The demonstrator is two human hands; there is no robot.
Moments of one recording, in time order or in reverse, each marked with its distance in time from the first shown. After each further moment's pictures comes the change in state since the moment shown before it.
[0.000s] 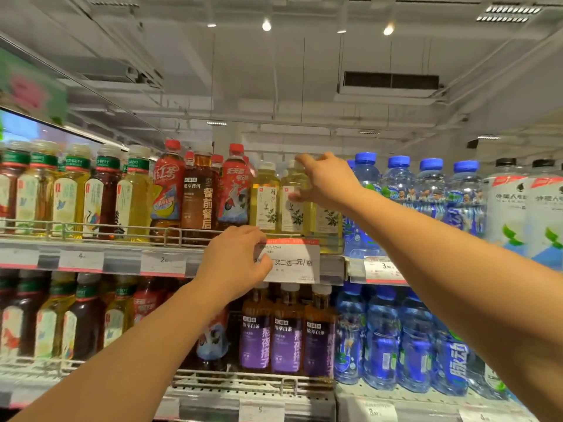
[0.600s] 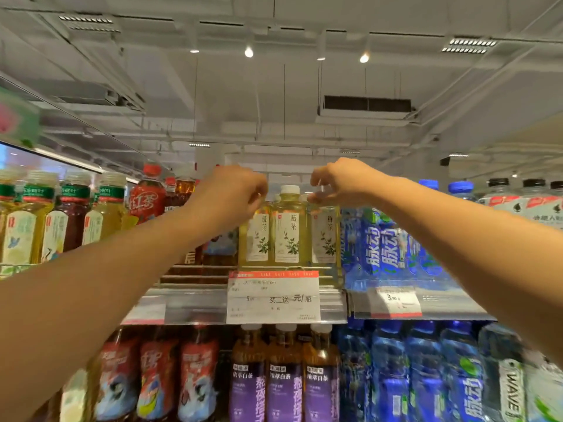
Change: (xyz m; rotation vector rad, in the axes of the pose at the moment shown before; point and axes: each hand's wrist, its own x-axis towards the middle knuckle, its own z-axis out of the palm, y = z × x) left_hand 0.113 -0.003 -0.081 0.105 0.147 0.258; right_hand 0.027 0.049 -0.043 -0.130 -0.149 -0.130
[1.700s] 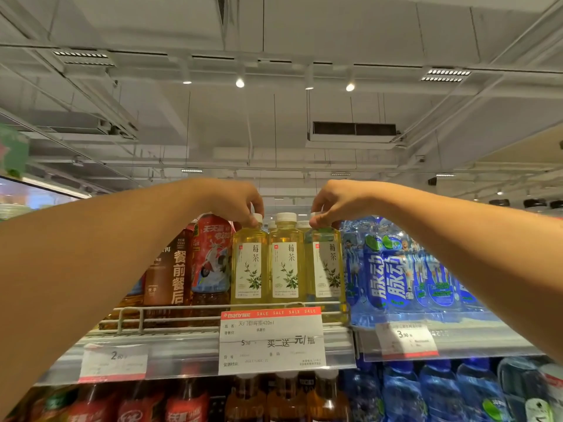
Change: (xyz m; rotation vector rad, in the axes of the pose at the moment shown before) left_hand 0.098 -0.039 0.009 -0.090 -0.626 -0.076; right_hand 0.025 0.023 -0.006 0.411 -0.243 0.030
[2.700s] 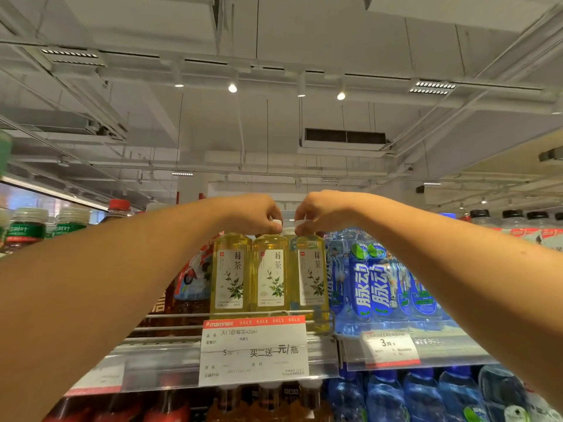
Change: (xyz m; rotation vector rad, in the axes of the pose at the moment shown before) left_hand 0.018 0.041 0.020 -0.058 0.111 0.188; right_hand -0.004 -0.018 0.004 -0.227 -0.002 0.048
